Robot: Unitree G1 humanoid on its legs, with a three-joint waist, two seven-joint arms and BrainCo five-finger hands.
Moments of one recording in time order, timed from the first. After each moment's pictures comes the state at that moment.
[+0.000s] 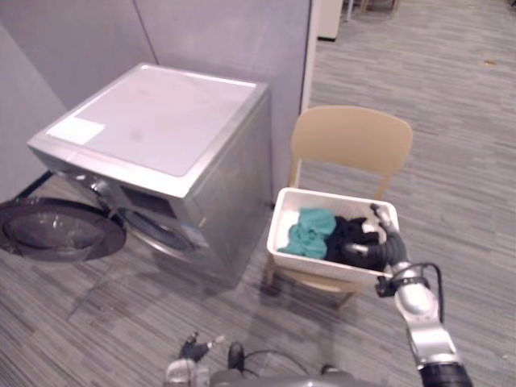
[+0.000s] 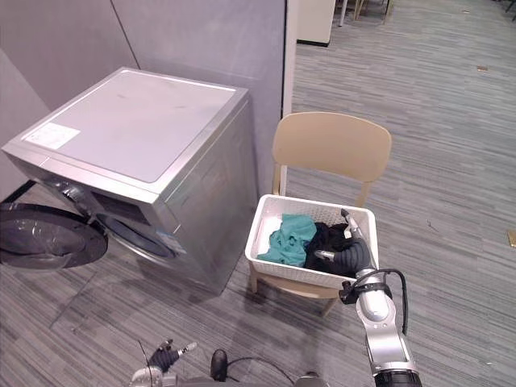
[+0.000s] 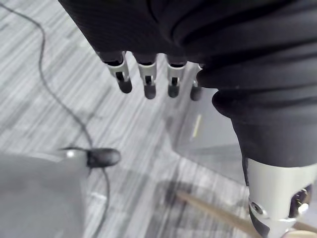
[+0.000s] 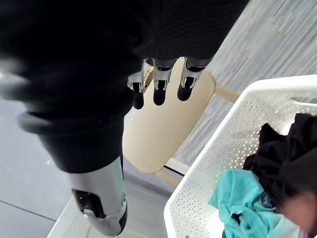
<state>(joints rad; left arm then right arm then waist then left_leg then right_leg) 0.05 0.11 0.08 0.99 0.04 -0.09 0.09 0.05 -0.28 -0.08 0.08 -0.25 -0.14 -0.05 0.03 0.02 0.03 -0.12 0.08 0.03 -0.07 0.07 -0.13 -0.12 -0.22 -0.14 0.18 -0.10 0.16</state>
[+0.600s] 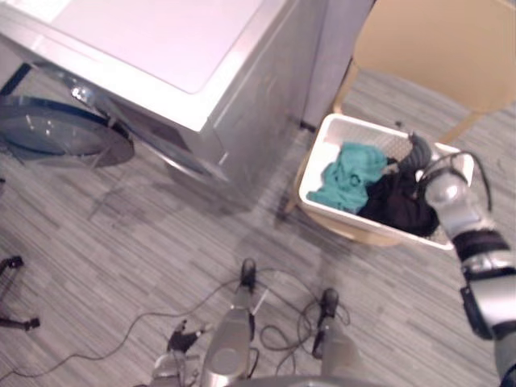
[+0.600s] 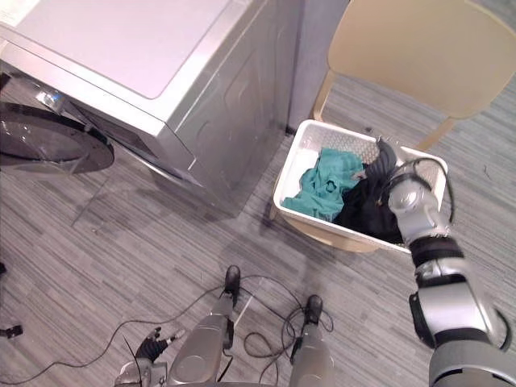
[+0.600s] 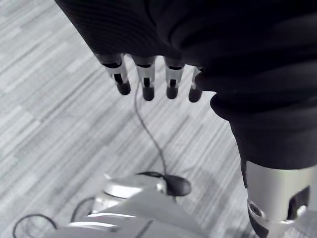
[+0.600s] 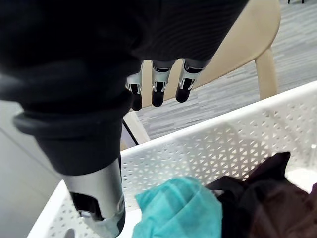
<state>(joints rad) 0.04 0.12 0.12 0.98 -0.11 -0.12 0.09 -0.85 -0.76 0.24 0.87 -0.35 -0.13 -0.05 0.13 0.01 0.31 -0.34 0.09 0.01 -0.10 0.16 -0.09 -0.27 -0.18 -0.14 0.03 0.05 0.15</state>
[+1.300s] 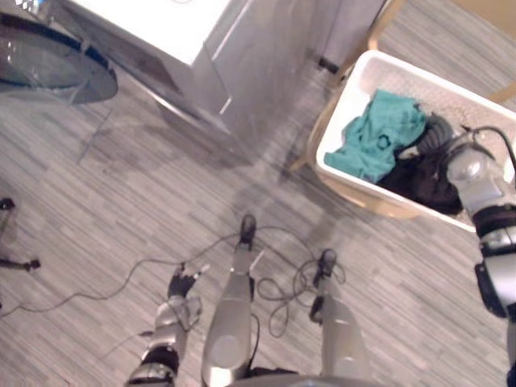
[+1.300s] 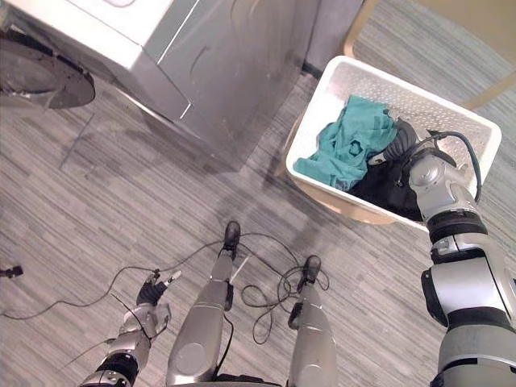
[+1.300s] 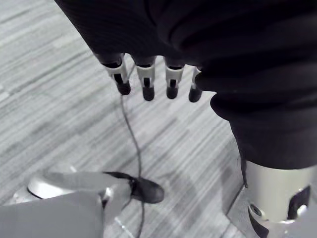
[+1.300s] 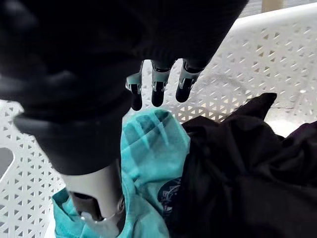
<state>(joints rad) -0.14 0.15 0.12 0.89 -0.25 -0.15 0.12 -0.96 -0.78 0.28 0.96 -0.32 -0.13 0.00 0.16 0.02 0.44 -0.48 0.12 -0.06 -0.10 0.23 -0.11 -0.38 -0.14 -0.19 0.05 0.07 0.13</state>
